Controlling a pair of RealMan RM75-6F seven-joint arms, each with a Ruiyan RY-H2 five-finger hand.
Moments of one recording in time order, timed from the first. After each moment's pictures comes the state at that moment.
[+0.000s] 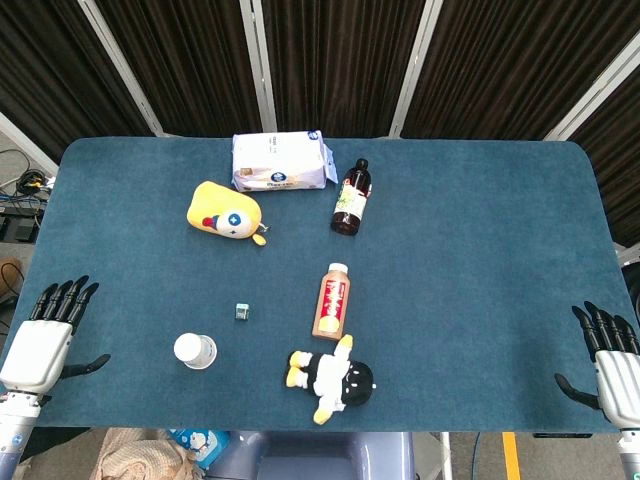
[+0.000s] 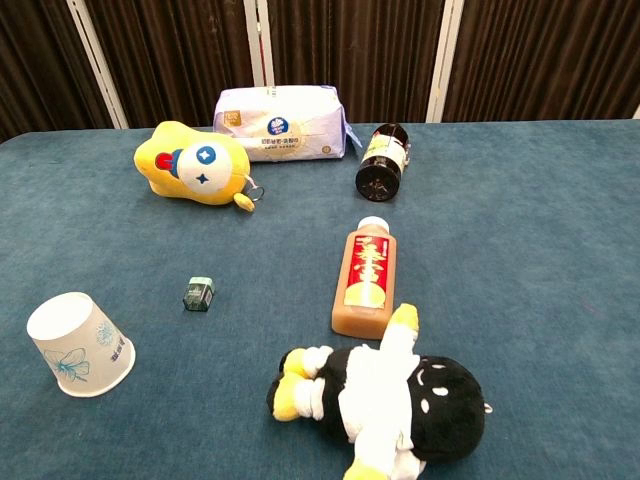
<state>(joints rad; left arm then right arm) -0.14 -1.15 0.00 -1.67 1.54 1.43 0.18 0.01 -1.02 0.02 -1.68 -1.48 1.46 -0.01</state>
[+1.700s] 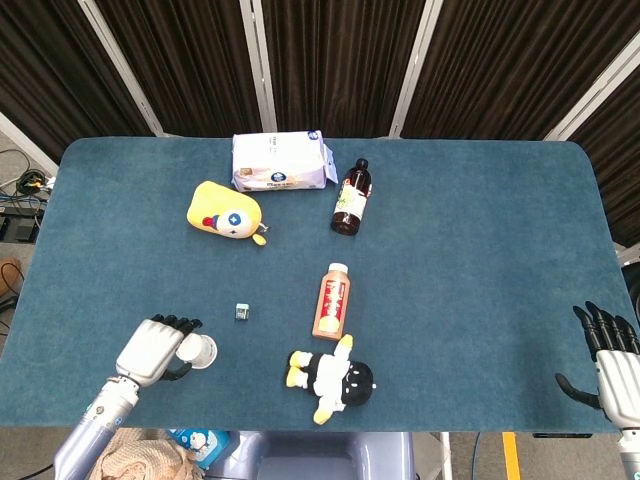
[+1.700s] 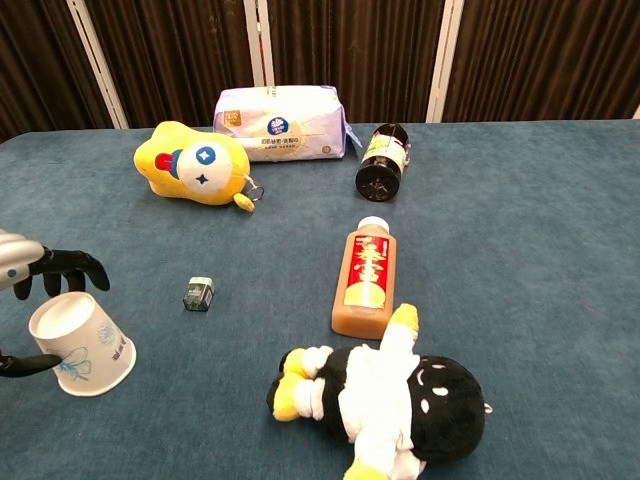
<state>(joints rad) -0.33 -1.35 0.00 -1.77 1.40 1.10 0.57 0.01 -1.02 0.02 -1.68 -1.47 1.46 -0.01</state>
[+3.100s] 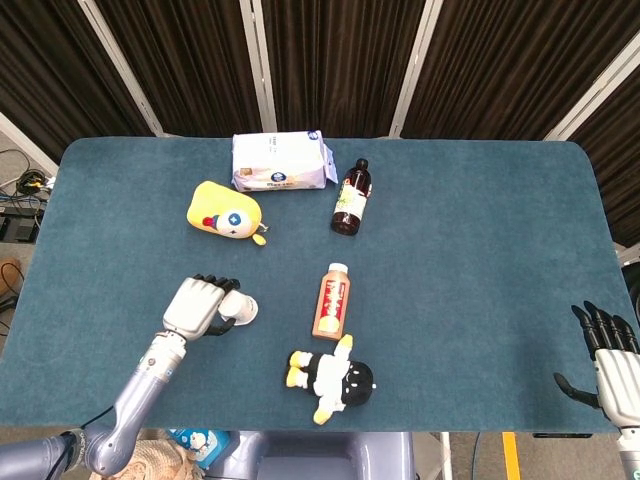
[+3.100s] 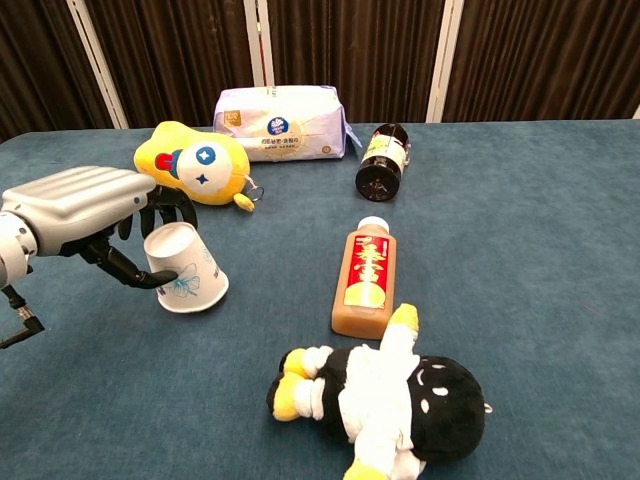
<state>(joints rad) -0.55 -1.55 -0.15 -1.63 1.21 1.06 0.62 0.02 -1.02 0.03 -1.68 -1.47 1.44 0.00</state>
